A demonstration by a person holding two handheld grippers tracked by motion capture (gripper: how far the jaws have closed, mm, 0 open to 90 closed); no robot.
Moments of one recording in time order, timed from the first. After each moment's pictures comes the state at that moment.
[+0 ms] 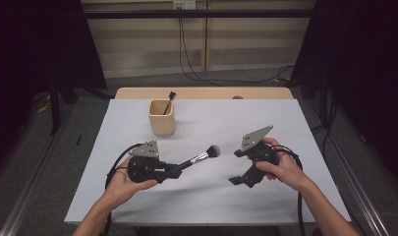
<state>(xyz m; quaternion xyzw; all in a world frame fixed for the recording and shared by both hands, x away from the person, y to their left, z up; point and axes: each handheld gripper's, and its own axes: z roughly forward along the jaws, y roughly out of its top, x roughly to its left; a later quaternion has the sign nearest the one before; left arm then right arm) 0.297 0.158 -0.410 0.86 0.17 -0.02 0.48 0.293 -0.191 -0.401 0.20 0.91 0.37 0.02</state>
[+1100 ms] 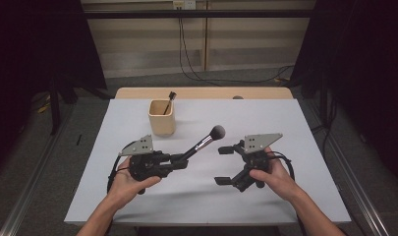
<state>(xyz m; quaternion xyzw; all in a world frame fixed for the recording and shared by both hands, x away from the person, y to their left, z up) 0.291 0.149 -0.397 0.78 0.17 0.00 0.60 0.276 -0.173 -0.402 0.16 0.80 0.58 0.01</state>
